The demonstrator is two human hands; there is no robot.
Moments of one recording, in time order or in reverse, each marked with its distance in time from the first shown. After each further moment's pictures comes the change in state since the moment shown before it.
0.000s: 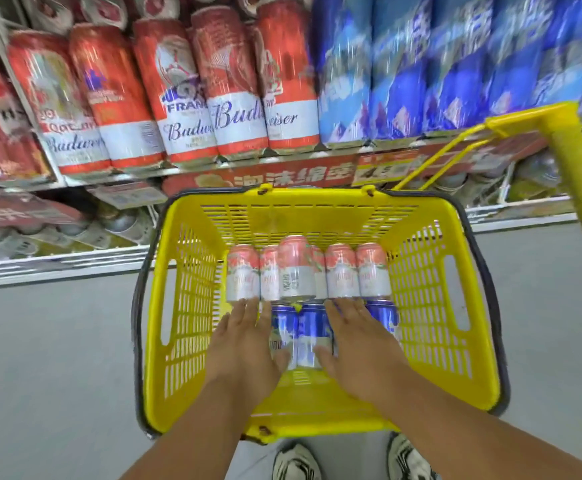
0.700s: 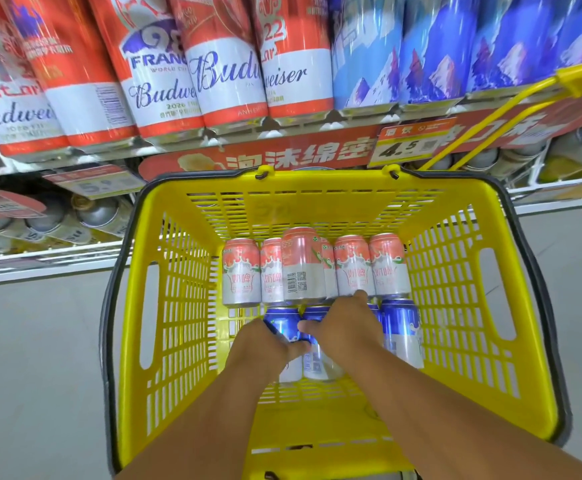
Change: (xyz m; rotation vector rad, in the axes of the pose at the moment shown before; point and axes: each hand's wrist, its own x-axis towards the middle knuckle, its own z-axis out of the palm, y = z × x) left_hand 0.063 0.003 0.044 -0.756 -0.267 -0.426; right_hand 0.083 -0.025 0.026 0.264 -0.120 0.572
